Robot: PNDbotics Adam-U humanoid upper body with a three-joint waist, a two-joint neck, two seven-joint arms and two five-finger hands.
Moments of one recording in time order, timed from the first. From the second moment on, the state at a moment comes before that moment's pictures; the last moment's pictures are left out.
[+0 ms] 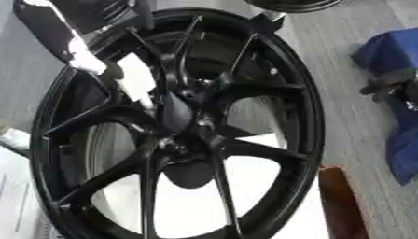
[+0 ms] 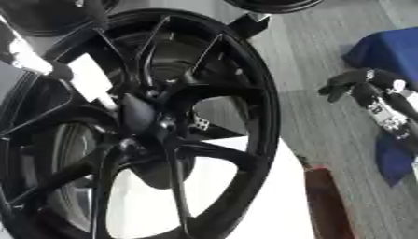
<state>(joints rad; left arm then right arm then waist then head) -1.31 0.74 -0.57 -1.41 -0.25 -0.35 -0.77 -0.14 -0.42 -0.29 -1.98 -0.20 -0.14 0.53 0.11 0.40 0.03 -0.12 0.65</state>
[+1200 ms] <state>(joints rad) -1.27 0.81 -0.61 -1.54 -0.25 -0.36 -0.76 -0.14 -0.43 -0.29 -1.98 -0.19 -0.14 0.53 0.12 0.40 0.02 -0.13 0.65</state>
